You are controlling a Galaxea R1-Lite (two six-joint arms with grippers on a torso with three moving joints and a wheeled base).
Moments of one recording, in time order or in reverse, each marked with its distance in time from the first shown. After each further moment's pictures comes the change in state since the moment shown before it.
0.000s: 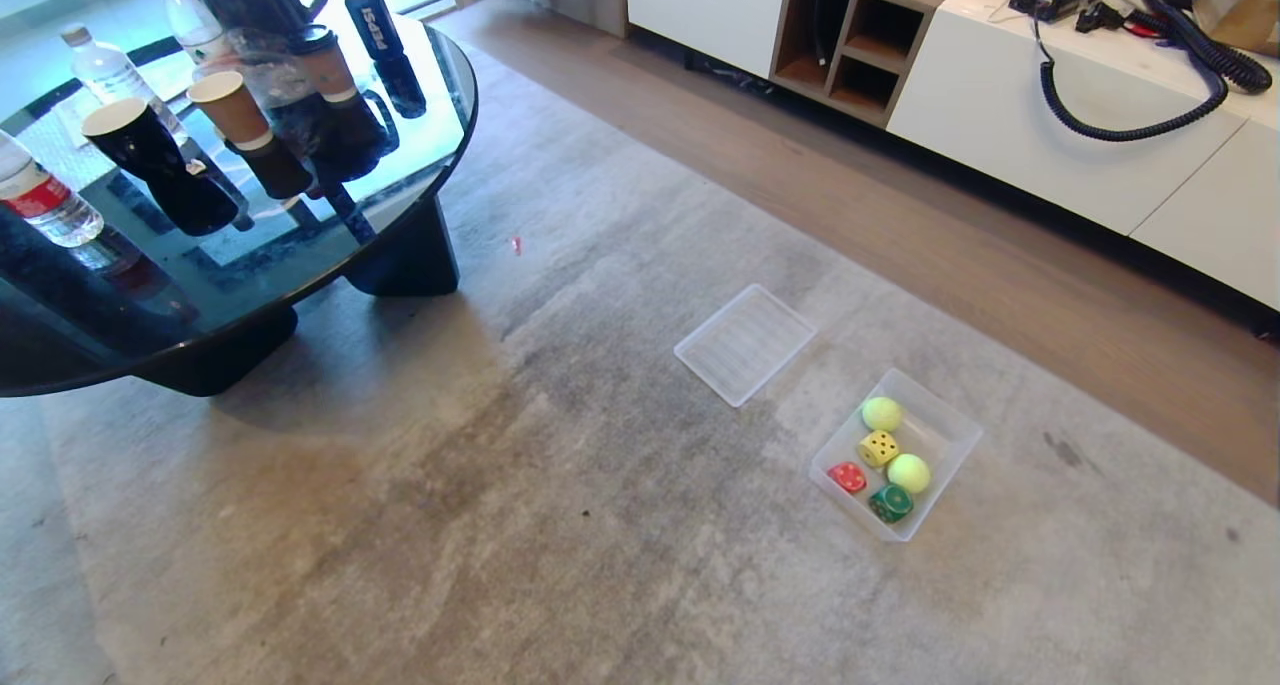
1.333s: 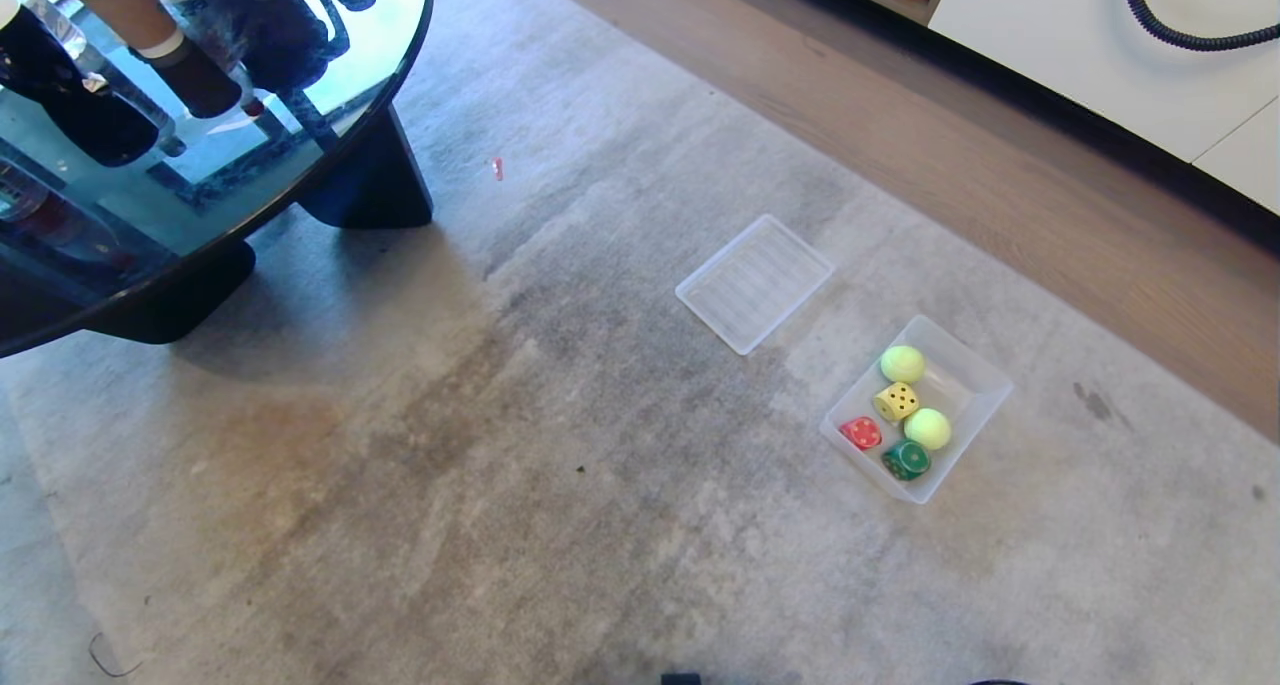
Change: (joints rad) left arm 0.000 0.000 0.000 0.000 0.000 0.000; right arm 0.000 0.000 0.000 0.000 0.000 0.000
